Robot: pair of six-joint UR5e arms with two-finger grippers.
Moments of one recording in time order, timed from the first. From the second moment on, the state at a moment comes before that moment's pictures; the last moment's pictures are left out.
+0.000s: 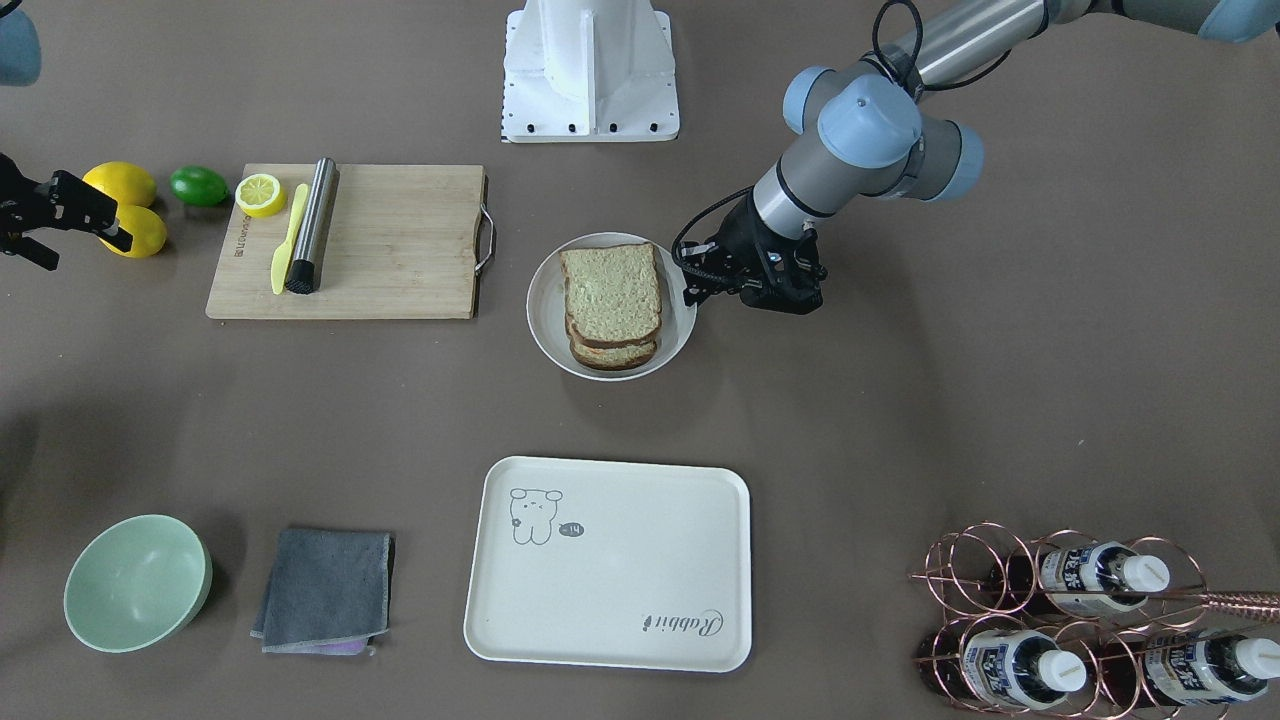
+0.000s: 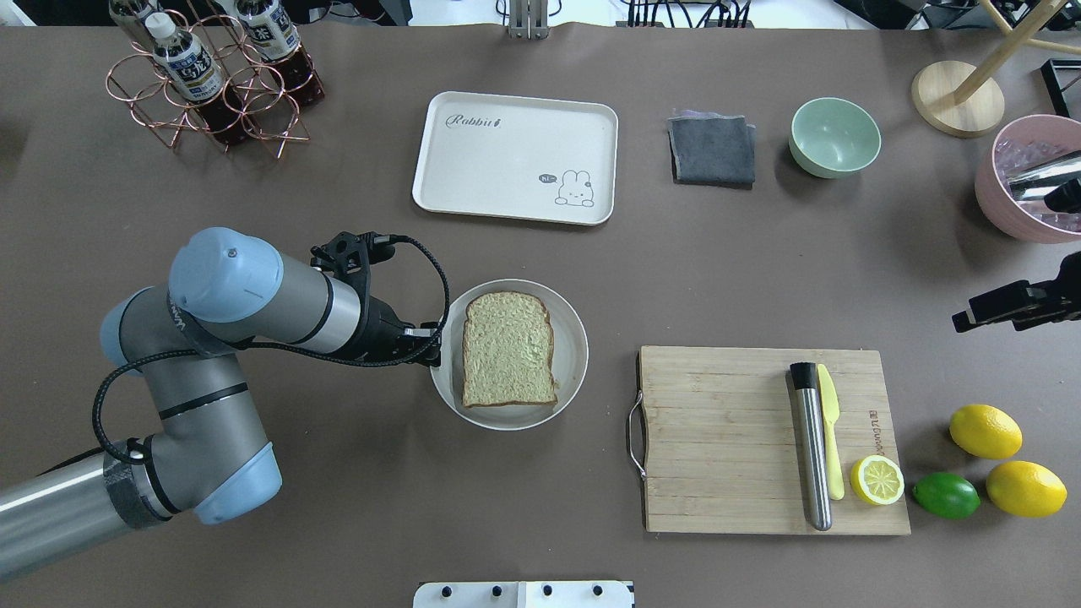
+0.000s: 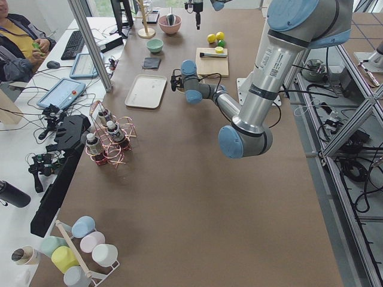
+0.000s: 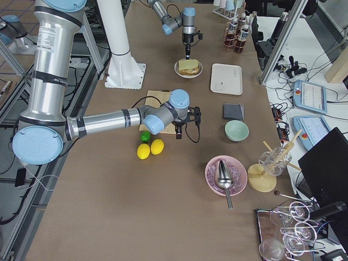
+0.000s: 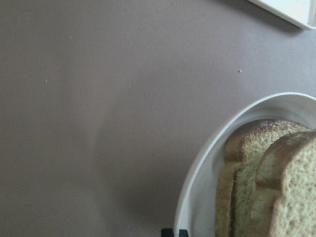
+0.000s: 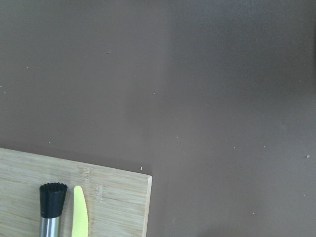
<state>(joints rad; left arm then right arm) -0.65 -2.10 -1.57 -2.20 -2.14 -1.38 1.08 -1.76 1.90 -1.08 2.40 0.70</state>
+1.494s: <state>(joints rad) -0.86 -2.58 -0.80 -2.27 -2.24 -1.17 1.09 -1.75 1.93 -1.08 2.44 0.69</state>
